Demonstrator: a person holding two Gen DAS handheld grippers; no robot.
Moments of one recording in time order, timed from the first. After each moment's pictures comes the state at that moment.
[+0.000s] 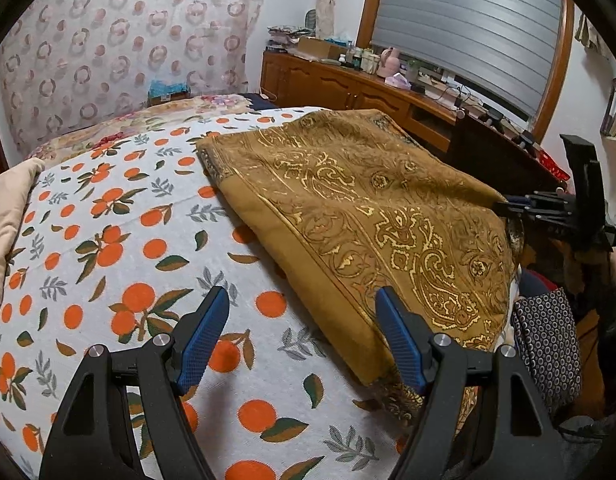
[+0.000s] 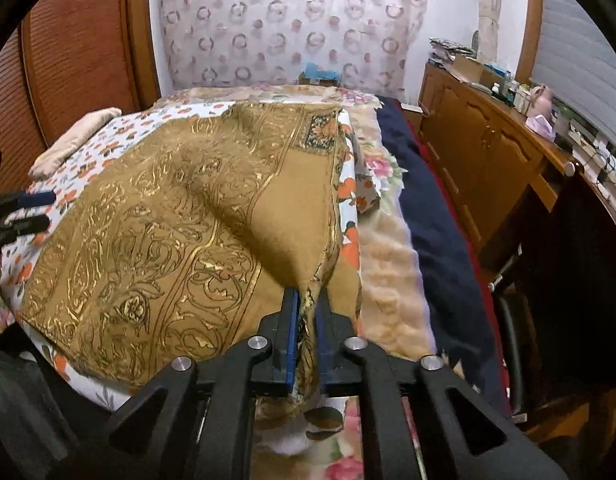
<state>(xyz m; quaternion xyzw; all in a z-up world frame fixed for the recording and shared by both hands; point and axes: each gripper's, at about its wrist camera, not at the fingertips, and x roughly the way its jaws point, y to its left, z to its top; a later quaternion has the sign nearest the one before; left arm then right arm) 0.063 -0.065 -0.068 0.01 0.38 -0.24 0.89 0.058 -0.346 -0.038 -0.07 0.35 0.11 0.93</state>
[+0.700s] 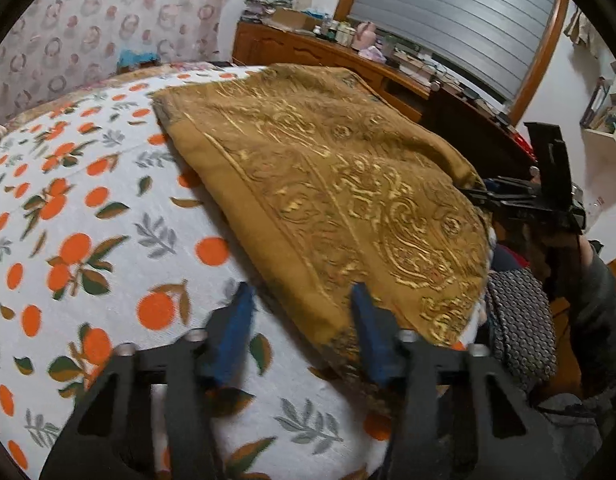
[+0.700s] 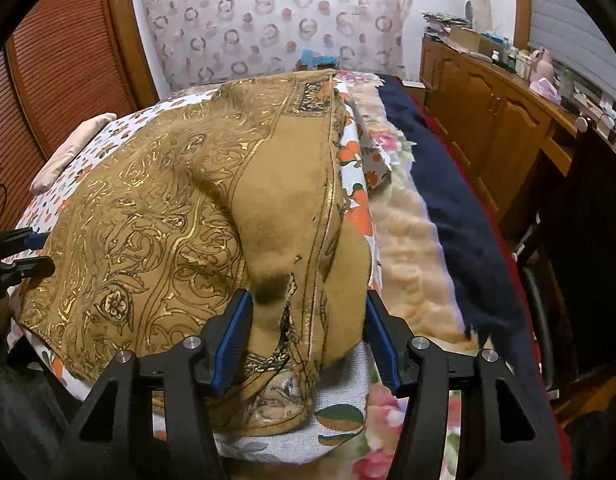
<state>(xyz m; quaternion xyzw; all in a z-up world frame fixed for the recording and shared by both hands) 0.050 -0.083 -0.092 -0.01 0.43 -0.30 0.85 0.070 -0.352 -0.077 -0.03 0.38 0.12 0.92</state>
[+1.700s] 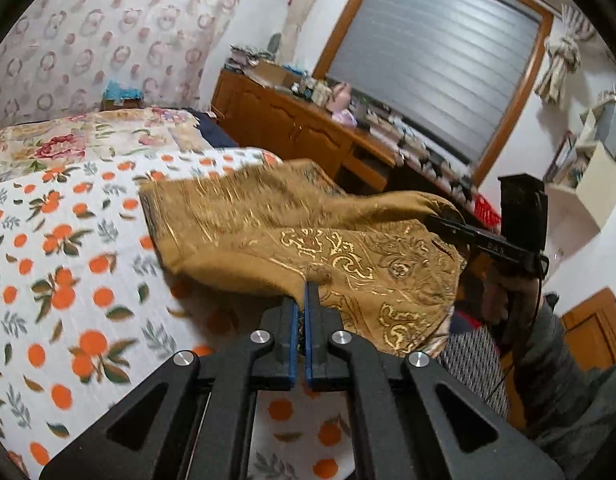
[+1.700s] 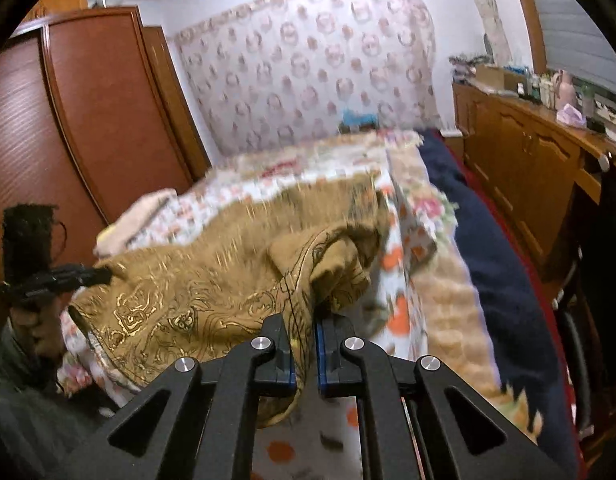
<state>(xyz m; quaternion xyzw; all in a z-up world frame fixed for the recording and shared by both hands) 0.072 -0.059 -0.015 -0.09 0.35 -0.34 0.87 0.055 -0.371 -0.008 0.05 0.26 0.21 0.94</state>
